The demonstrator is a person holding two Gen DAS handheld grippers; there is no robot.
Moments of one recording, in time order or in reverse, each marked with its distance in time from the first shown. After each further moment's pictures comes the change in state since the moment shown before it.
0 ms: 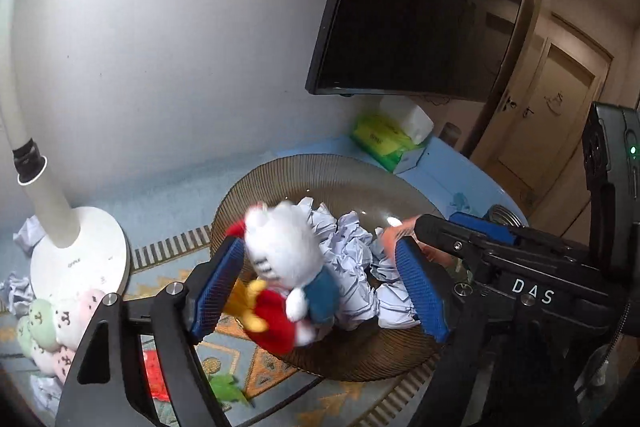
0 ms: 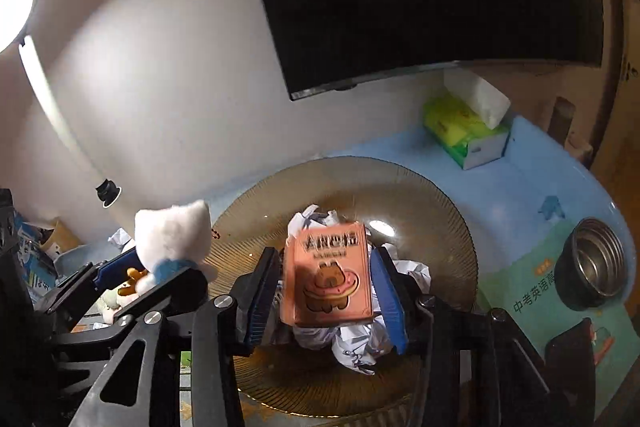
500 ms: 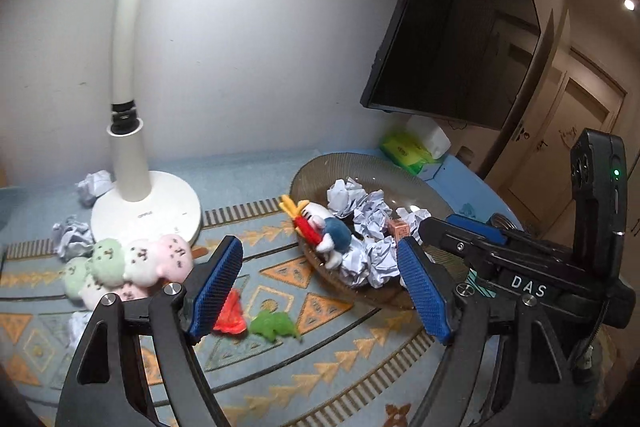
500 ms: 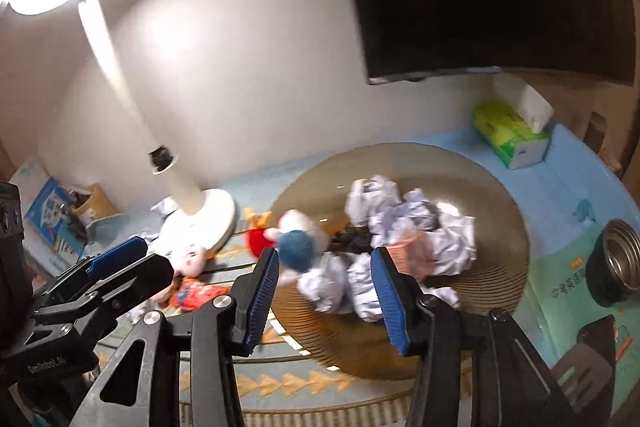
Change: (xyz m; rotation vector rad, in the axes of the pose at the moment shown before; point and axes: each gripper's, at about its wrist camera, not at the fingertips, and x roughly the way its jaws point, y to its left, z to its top) left arm -0.100 0.048 -0.045 -0.094 -0.087 0.063; right arm -0.022 0.055 -0.031 -0.128 -0.010 0.130
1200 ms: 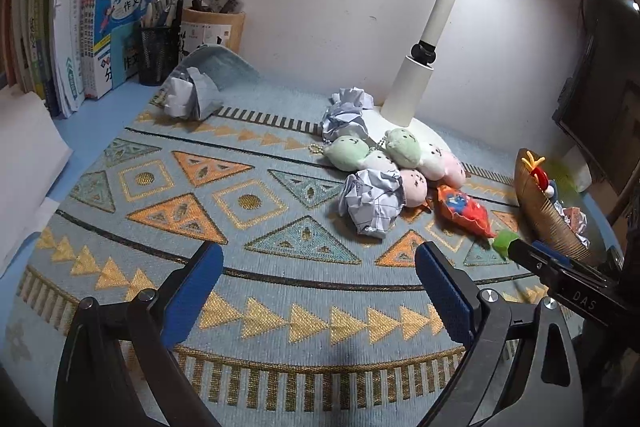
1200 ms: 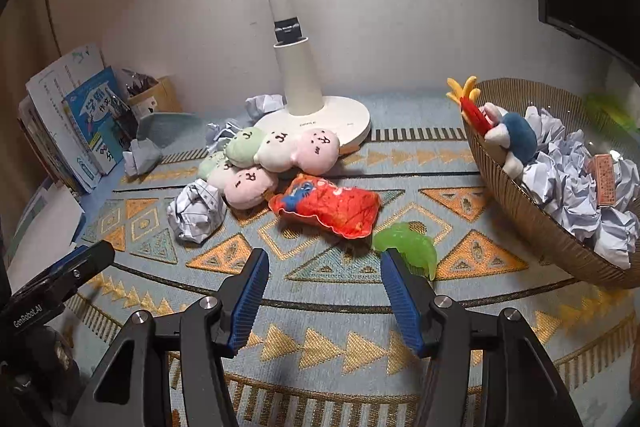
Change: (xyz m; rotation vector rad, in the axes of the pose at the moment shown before) left arm -0.078 0.158 -0.135 -0.307 -0.058 0.464; right arm 0.077 0.122 -0.108 -0.184 0.063 0.142
